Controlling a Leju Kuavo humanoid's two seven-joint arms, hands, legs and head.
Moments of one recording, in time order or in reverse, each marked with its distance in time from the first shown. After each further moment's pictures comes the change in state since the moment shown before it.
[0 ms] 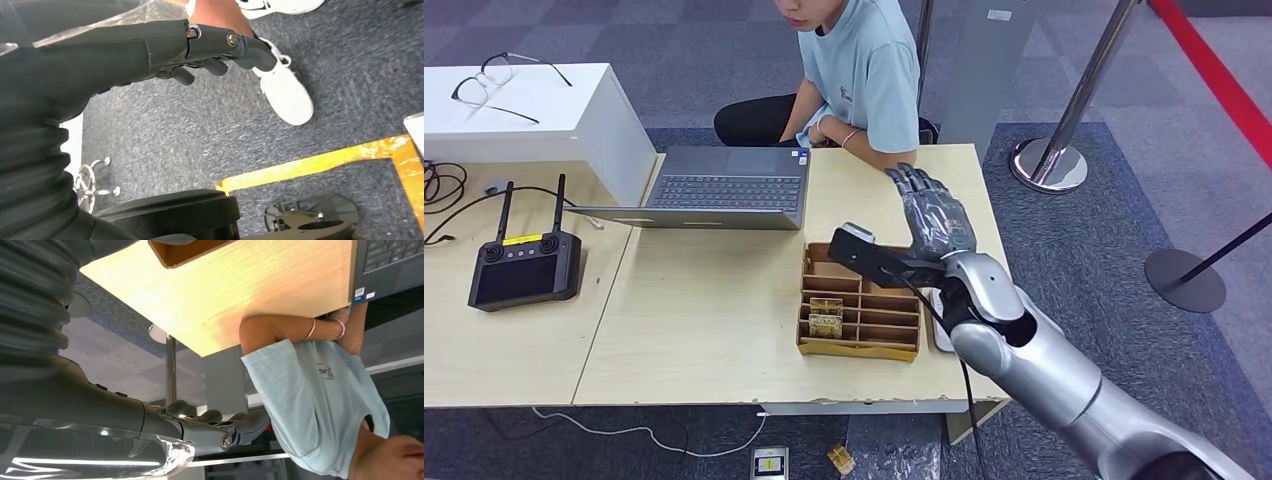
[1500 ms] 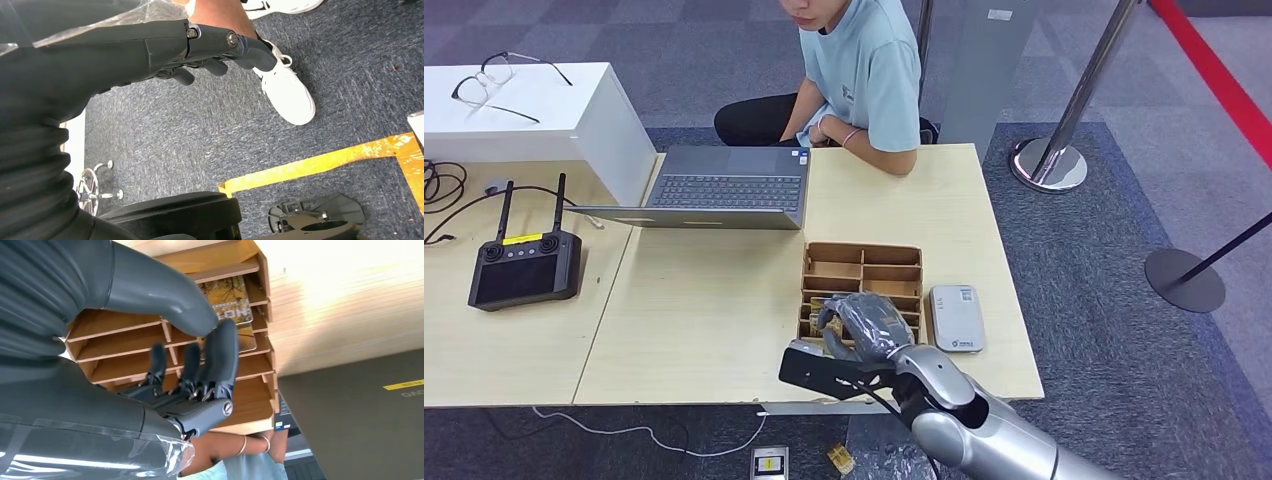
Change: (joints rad) left arm -0.003 0.004 0.013 0.000 -0.035 -0.019 0.018; right arm 0.193 0.070 0.165 0.013 -0.114 -0.070 -0.148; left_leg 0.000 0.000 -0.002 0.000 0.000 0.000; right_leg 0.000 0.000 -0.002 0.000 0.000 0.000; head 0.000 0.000
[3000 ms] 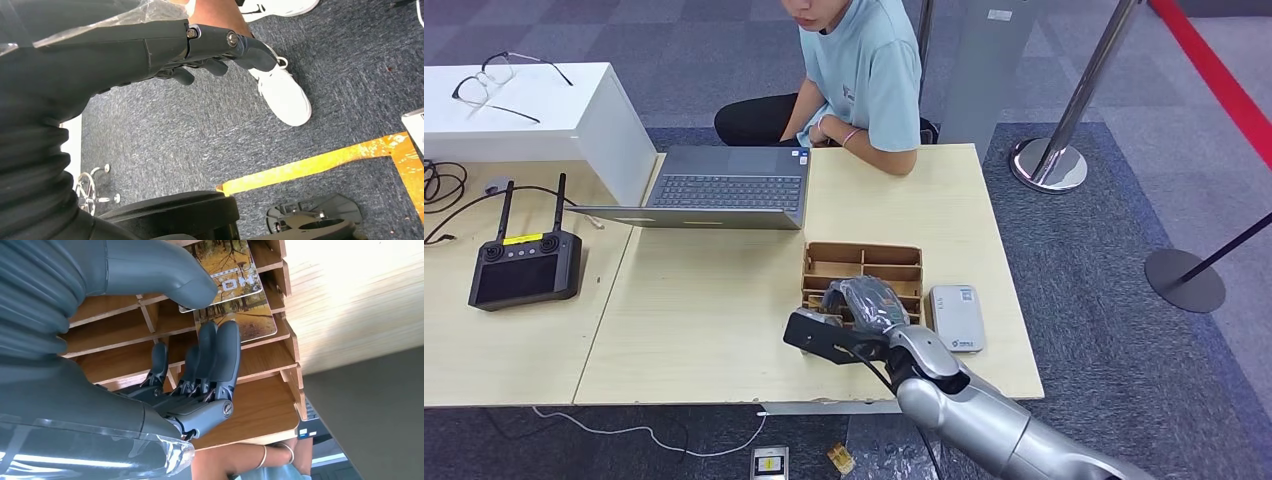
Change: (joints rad) left arm 0.000 -0.001 -0.003 0.000 -0.015 0.000 -0.006; right arm -0.090 0.087 -0.001 0.299 -0.072 -0.101 -0.072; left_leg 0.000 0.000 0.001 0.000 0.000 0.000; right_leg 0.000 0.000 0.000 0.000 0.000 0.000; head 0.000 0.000
